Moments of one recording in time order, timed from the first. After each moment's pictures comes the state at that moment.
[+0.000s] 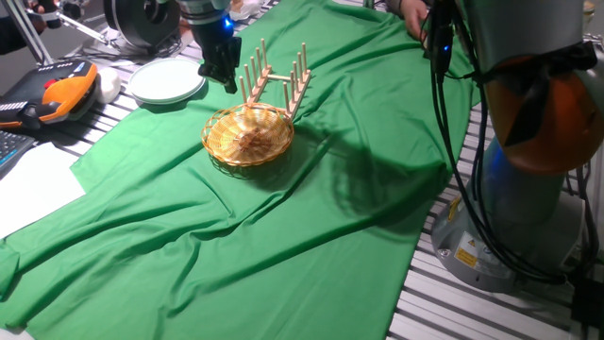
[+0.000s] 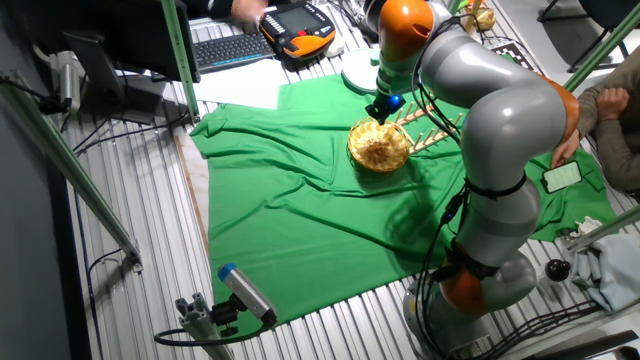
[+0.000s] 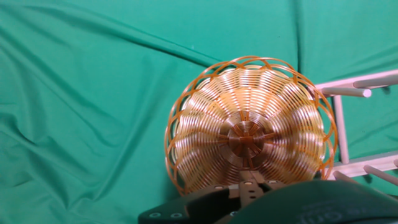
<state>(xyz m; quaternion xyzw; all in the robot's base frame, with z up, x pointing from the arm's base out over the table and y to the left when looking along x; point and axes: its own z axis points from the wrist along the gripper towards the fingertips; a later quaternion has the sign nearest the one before) 0.562 -0.004 0.202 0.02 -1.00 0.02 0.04</state>
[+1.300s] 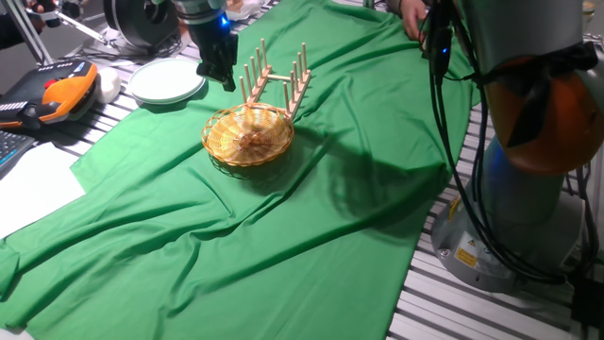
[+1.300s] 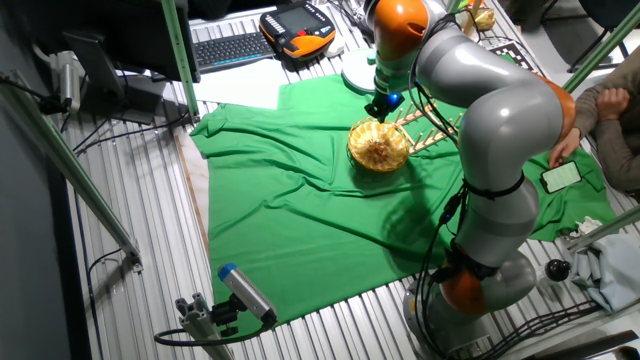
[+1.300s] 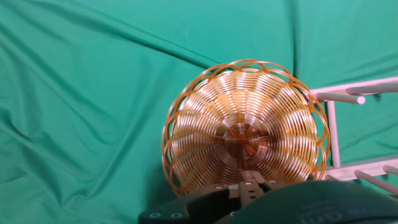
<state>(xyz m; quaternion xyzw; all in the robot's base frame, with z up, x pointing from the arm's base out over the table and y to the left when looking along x) 0.563 -0.003 0.208 0.04 -1.00 0.04 0.03</state>
